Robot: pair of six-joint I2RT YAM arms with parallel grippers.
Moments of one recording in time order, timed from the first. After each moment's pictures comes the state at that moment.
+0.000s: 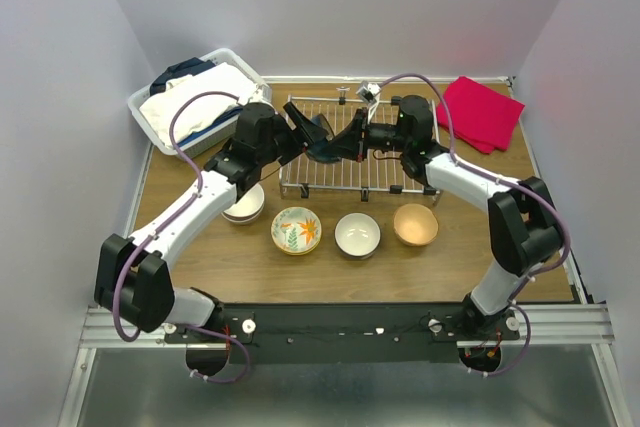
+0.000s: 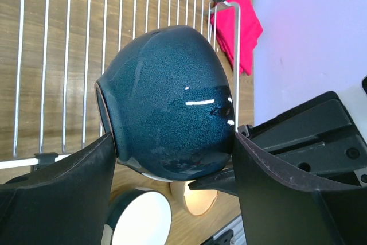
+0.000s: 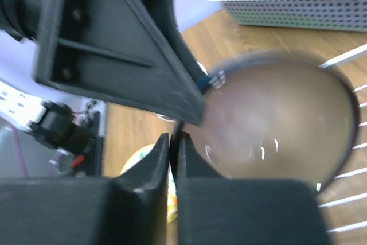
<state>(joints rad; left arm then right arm) -0.48 1.38 1.10 -0.11 0.11 -0.97 0.48 1.71 1.12 0.52 -0.94 0.38</state>
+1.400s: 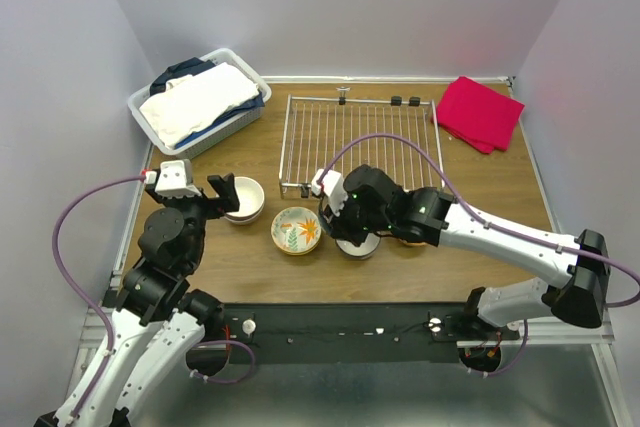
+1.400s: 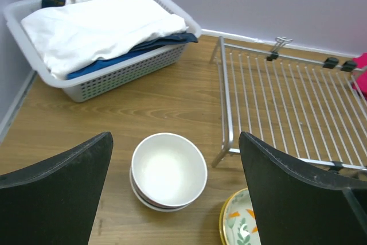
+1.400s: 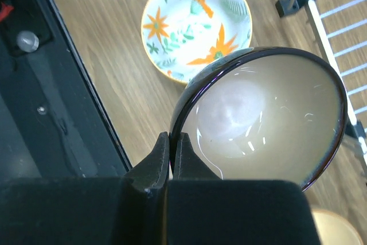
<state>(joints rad) -0.48 0.40 0.69 -0.34 -0.44 -0.23 1.05 1.33 1.16 -0.56 -0.09 -0.04</state>
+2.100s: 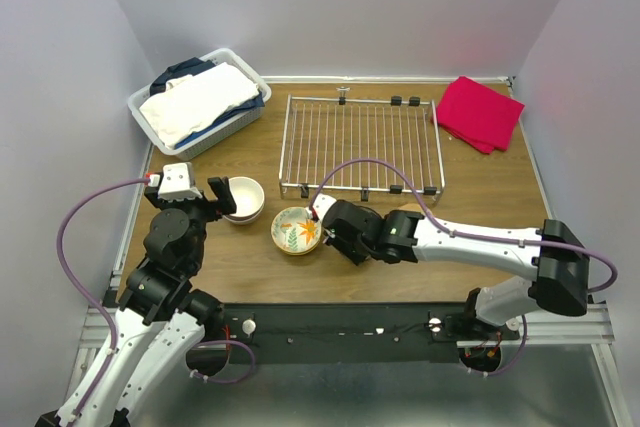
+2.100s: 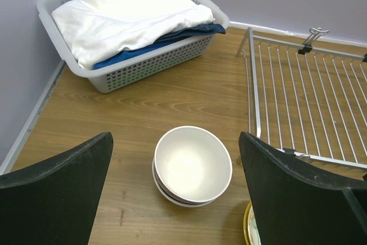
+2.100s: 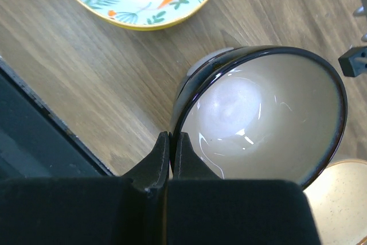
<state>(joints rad) -0.48 0.37 0.64 -0.35 -0.54 -0.19 1.19 1.43 1.04 -0.59 0.23 0.10</state>
